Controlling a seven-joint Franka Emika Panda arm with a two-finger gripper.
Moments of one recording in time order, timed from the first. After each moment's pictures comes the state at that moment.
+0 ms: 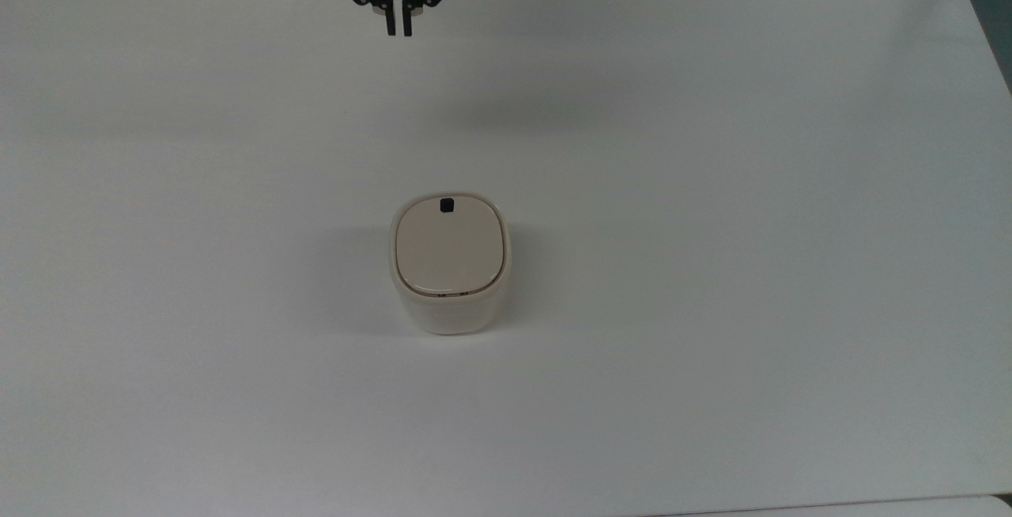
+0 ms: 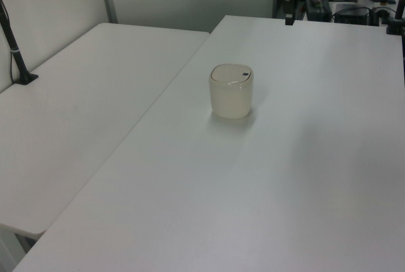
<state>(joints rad) 0.11 0.09 -0.06 -1.53 -0.07 1.64 -0.02</state>
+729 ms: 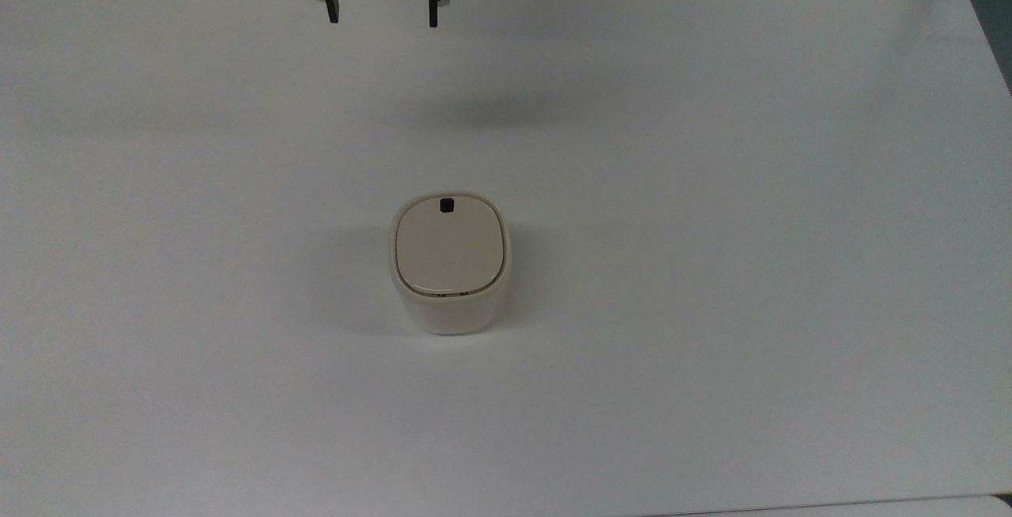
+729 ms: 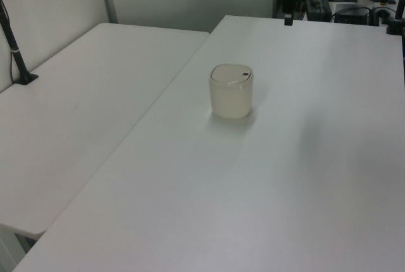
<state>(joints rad) 0.09 0.09 -0.06 -1.54 -0.07 1.63 -0.02</state>
